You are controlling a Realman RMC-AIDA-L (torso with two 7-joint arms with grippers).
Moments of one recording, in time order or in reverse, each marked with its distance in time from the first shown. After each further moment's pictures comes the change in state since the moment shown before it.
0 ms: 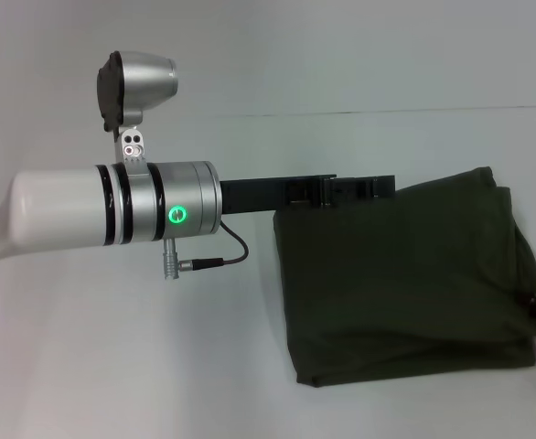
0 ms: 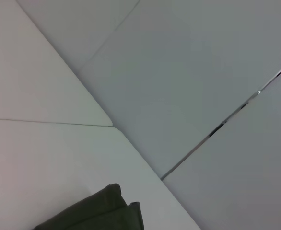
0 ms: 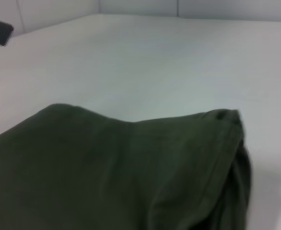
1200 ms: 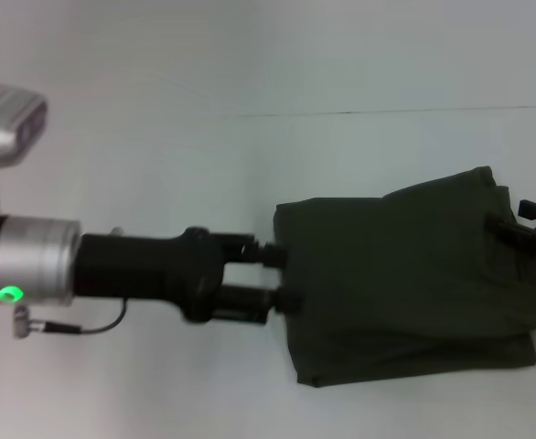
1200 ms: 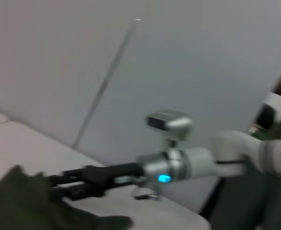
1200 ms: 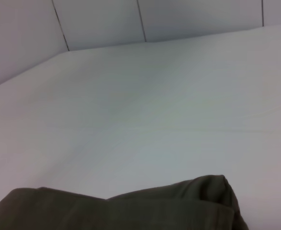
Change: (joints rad) left arm 0.061 0.057 -0.474 0.007 0.342 0.665 0.472; right arm 0.182 -0.008 0.078 0.104 -0.019 0.126 0.195
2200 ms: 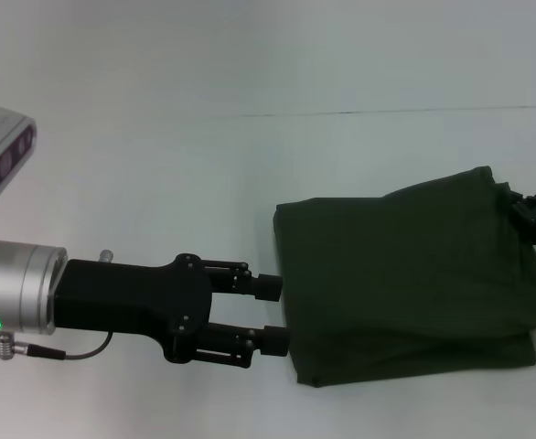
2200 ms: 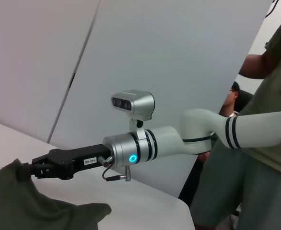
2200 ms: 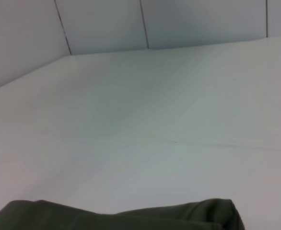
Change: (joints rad) left arm 0.018 -0.002 -0.046 0.002 0.067 0.095 0.092; right arm 0.026 0.003 -0.013 -0.014 0.008 0.017 -0.006
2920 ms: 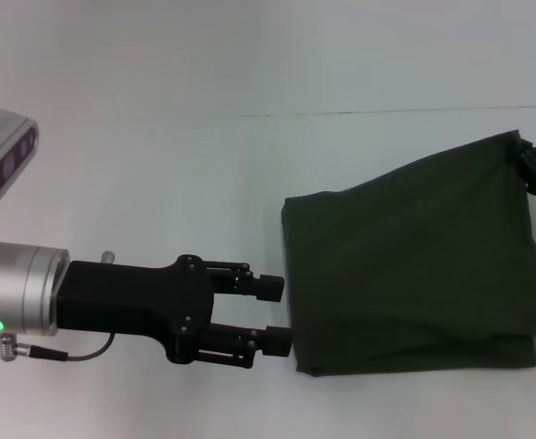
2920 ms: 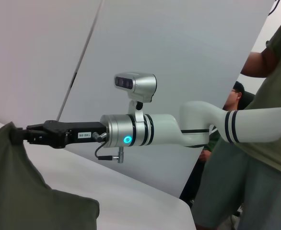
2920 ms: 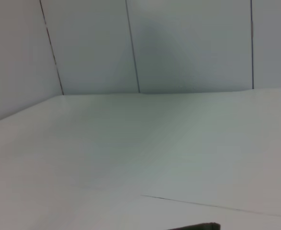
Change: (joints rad) left arm 0.001 -0.005 -0.001 0.000 0.002 -0.005 0.001; right arm 0.035 0.004 0.002 -0.033 0.103 0.028 -0.054
